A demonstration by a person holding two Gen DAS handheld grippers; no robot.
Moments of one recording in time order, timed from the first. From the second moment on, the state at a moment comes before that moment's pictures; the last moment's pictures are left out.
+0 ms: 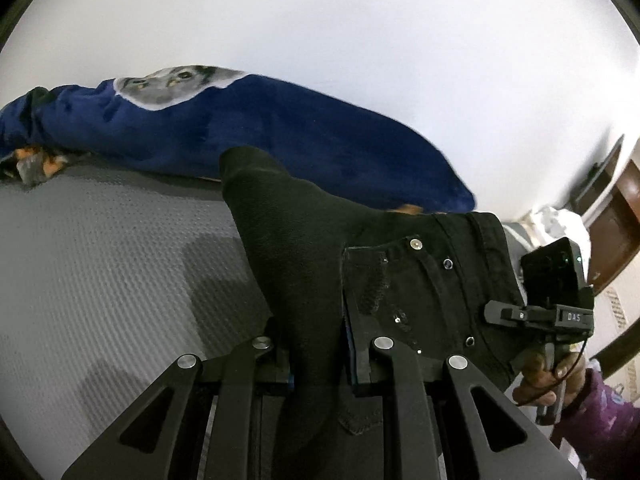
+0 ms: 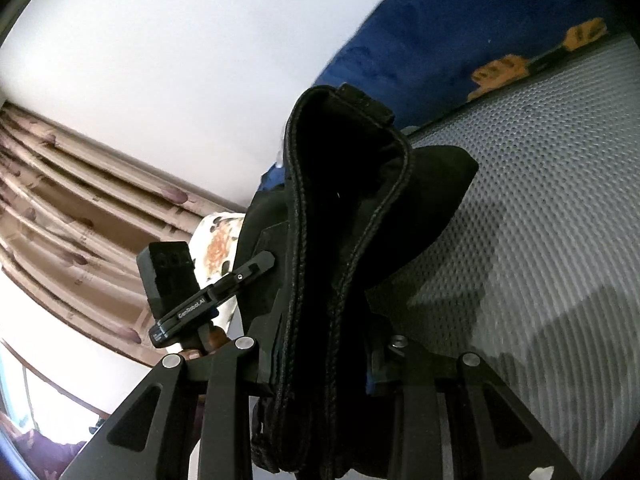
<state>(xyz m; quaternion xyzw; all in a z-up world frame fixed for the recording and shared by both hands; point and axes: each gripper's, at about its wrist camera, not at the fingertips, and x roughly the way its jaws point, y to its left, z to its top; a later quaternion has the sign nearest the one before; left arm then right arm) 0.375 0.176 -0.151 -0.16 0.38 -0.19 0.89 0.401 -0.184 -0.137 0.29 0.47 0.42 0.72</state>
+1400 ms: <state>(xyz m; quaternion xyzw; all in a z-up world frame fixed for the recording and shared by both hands) 0.337 0.126 -0.133 -0.01 0.31 0.06 0.95 0.298 -0.106 -0.057 0.05 0.29 0.22 0.93</state>
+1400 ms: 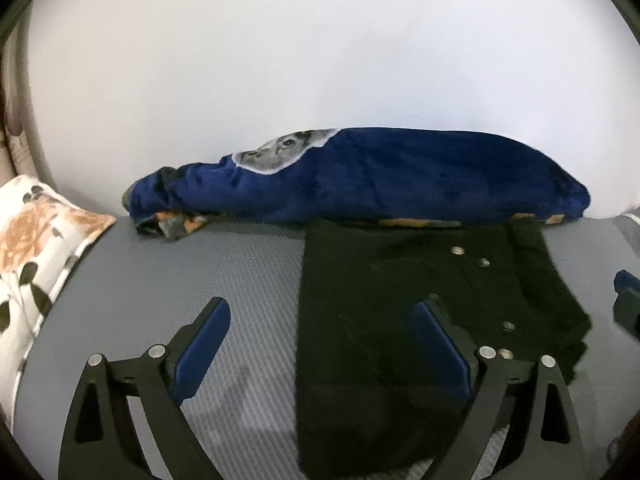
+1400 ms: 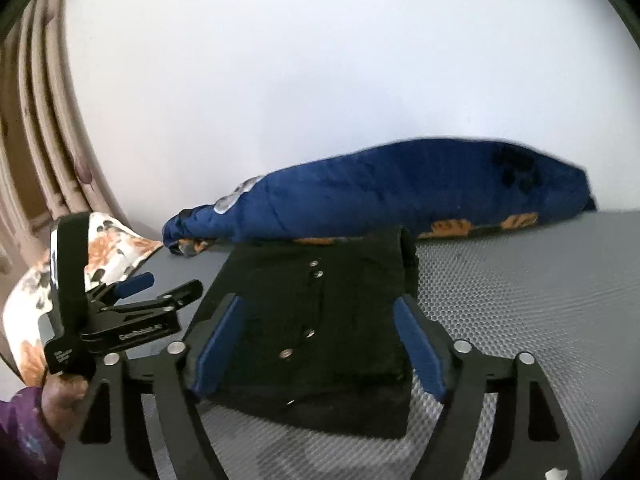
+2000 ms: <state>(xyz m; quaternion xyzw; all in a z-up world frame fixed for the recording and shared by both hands) 0.261 0.114 -0.094 -0.04 0.31 0.09 0.94 0.225 -0.092 -0.033 0.03 0.29 0.21 0.93</state>
